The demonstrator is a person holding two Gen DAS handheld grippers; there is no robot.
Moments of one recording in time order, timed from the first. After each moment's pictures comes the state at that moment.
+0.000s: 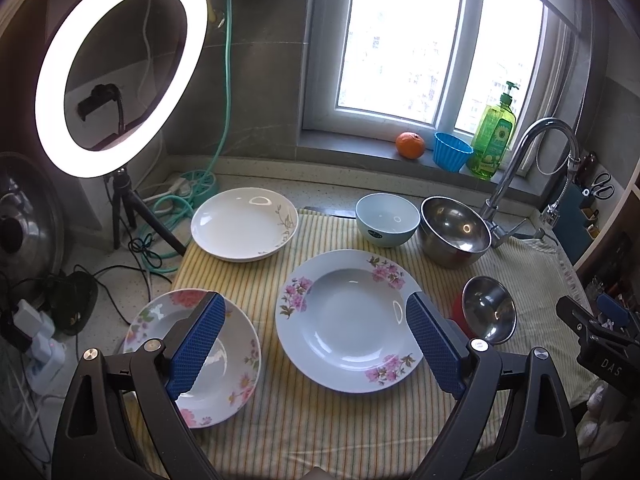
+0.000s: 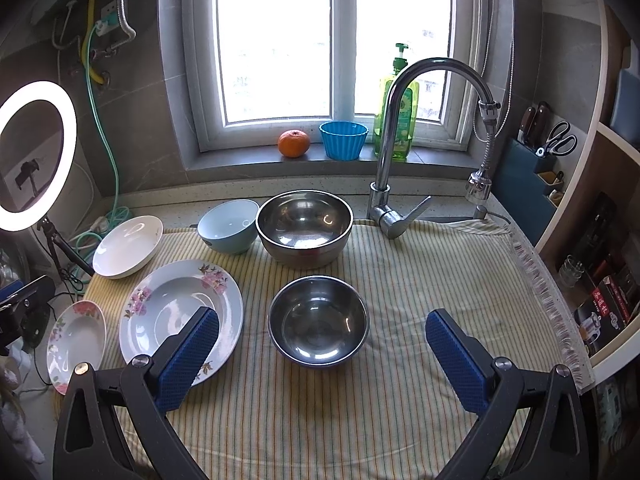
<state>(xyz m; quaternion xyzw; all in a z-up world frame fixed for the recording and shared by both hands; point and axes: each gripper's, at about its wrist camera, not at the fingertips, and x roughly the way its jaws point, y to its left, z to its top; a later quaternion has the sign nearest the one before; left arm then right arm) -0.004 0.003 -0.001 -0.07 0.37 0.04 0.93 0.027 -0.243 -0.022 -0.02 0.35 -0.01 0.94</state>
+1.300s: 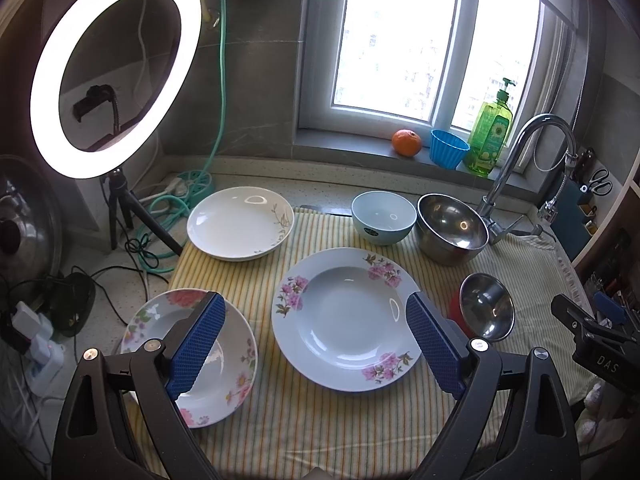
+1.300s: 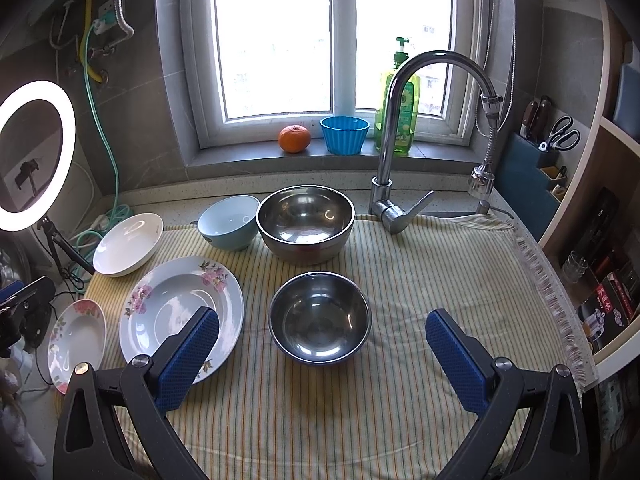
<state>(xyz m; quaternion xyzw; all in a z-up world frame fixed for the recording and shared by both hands) -0.005 -0.003 -0.003 -0.07 0.37 0.03 0.93 0.030 -0.243 -0.027 -0.02 0.36 -0.01 0.93</state>
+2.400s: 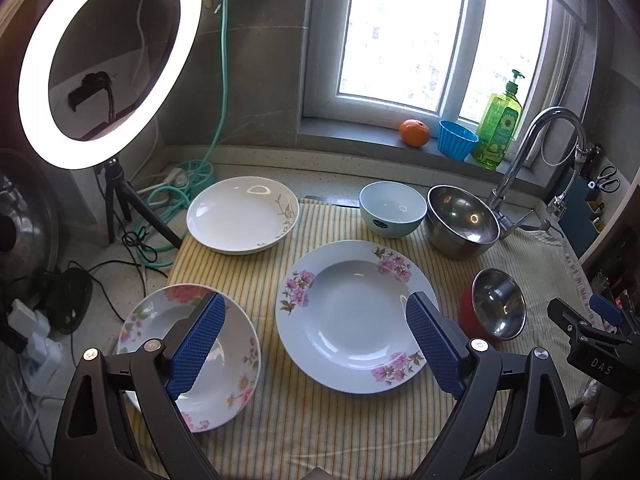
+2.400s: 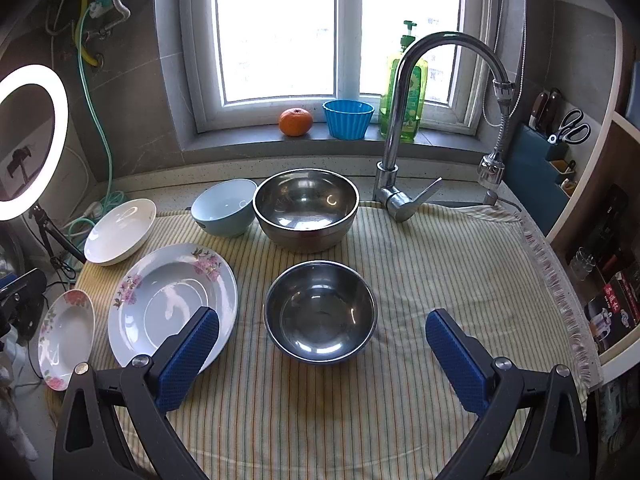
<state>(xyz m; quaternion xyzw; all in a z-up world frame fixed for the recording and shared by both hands) 0.007 0.006 -0.015 -0.07 0.39 0.04 0.92 0.049 -0.241 -0.046 -0.02 0.38 0.00 0.92</state>
